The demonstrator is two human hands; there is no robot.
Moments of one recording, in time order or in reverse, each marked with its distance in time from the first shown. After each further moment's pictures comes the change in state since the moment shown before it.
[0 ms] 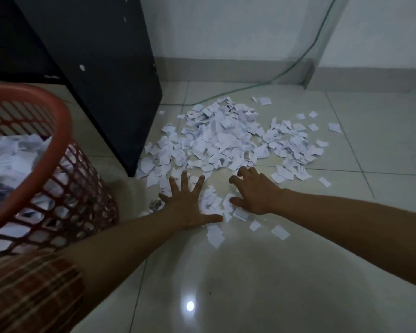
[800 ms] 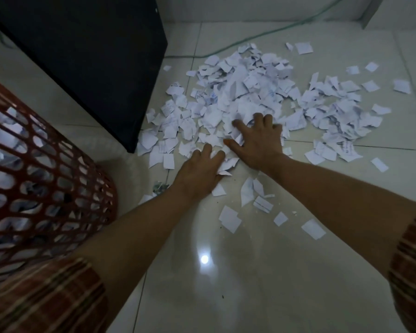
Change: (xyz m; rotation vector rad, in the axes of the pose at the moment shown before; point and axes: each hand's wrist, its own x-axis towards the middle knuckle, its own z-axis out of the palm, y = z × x) left_hand 0.067 -0.011 0.010 0.107 0.384 0.280; right_hand 0.123 0.014 0.048 0.087 0.300 0.273
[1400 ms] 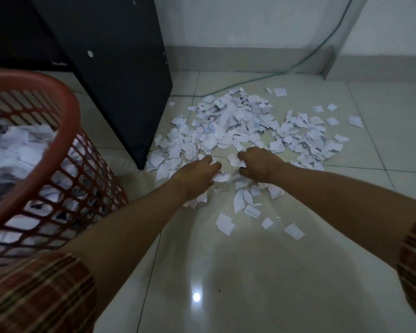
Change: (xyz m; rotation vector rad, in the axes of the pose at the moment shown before) left_hand -0.020 0.010 -0.079 0.046 -0.109 0.152; right_hand -0.037 0.009 -0.078 0.058 -0.289 -0.186
